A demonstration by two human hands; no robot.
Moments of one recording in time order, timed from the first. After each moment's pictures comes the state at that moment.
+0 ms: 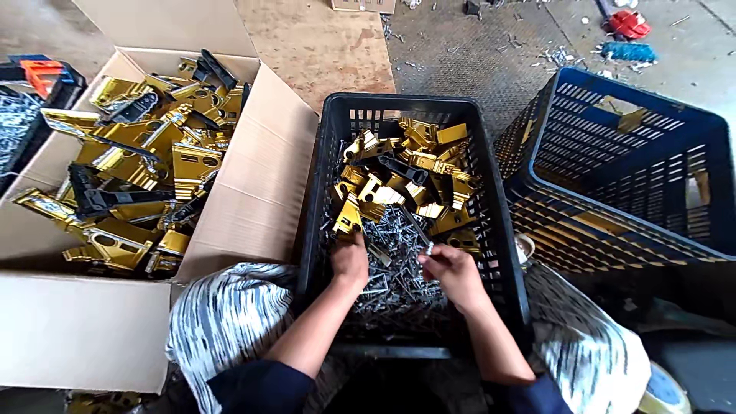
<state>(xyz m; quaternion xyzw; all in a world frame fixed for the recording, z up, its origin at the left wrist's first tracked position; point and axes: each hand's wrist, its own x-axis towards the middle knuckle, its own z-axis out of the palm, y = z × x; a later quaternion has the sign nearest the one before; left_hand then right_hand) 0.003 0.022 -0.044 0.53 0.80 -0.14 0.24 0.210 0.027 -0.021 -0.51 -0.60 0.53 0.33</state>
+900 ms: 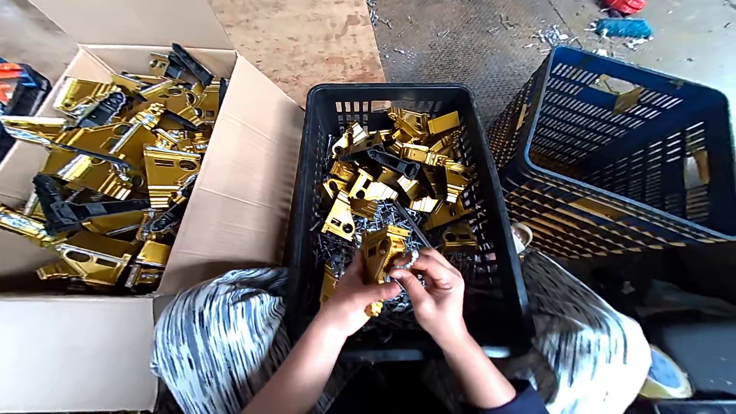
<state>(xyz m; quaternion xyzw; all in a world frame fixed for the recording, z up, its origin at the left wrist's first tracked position) 0.012 -0.044 -0.007 0.22 0.33 0.56 0.73 0.165 -0.010 -0.009 -0.34 -0.65 0.40 0.56</state>
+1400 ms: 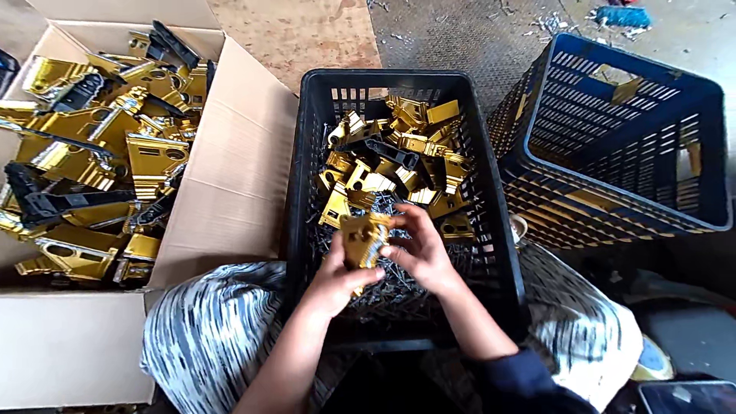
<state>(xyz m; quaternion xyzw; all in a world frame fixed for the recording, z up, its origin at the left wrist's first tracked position) -0.013 -0.037 0.000 0.31 0.48 0.53 0.63 0.168 0.035 -0.011 -0.35 -0.66 0.55 0.37</state>
